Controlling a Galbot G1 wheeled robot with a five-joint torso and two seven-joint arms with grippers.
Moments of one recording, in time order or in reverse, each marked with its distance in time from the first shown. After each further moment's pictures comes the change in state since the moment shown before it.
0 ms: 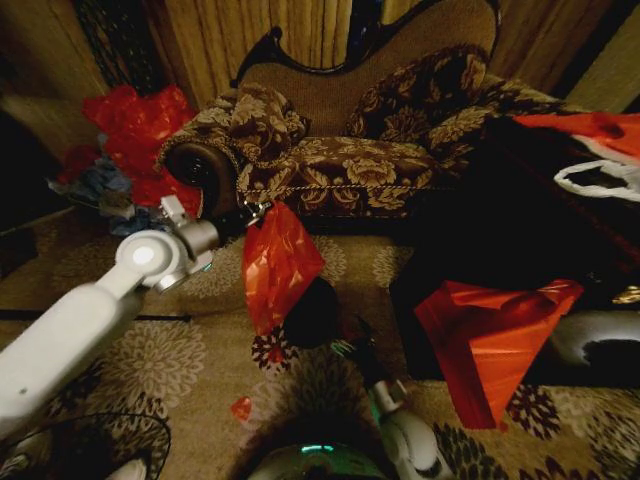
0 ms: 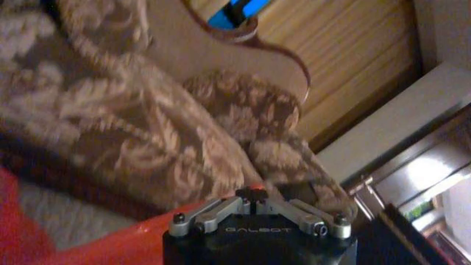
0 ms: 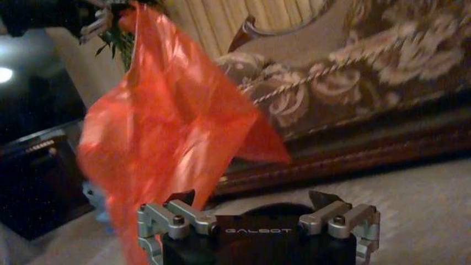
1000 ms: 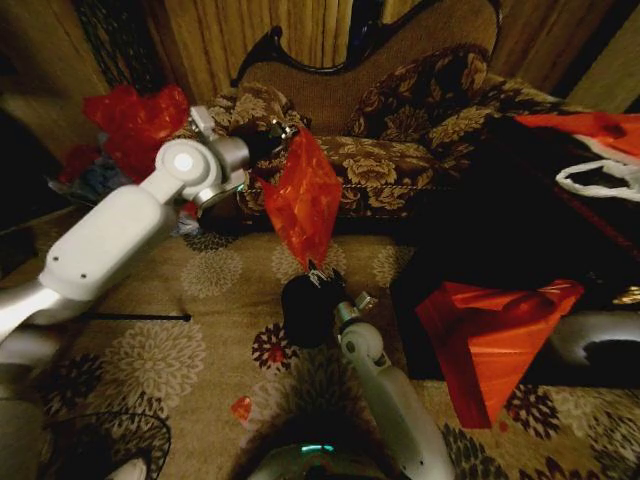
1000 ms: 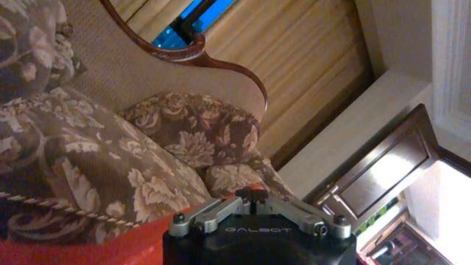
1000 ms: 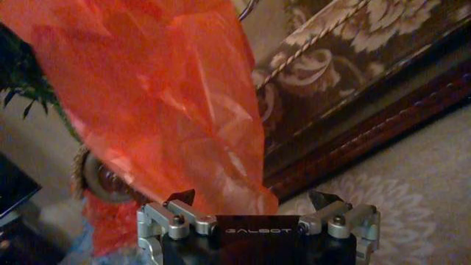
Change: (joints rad) left arm -0.600 -0.181 0.383 0.266 -0.089 -0.009 -0.010; right arm 0.474 0.124 -0.079 -0.246 0.363 -0.131 0.294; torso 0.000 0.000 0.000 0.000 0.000
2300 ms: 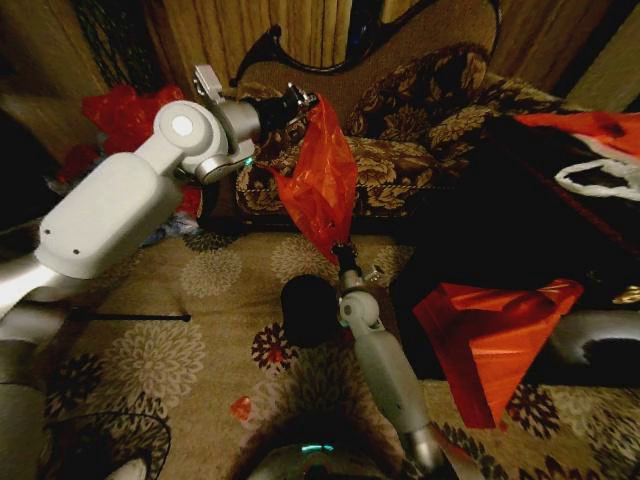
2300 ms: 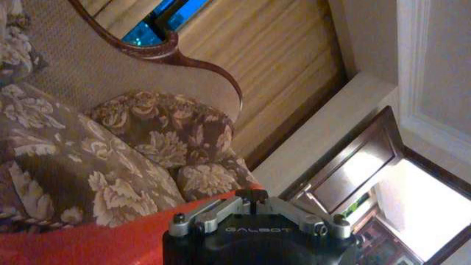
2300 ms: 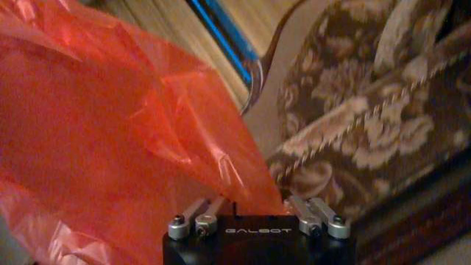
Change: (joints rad) left arm -0.084 -0.009 0.009 -0.026 -0.082 0.003 -0.006; right arm 0.232 0.097 0.068 -0.218 -0.152 0.273 0.011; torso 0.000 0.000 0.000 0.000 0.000
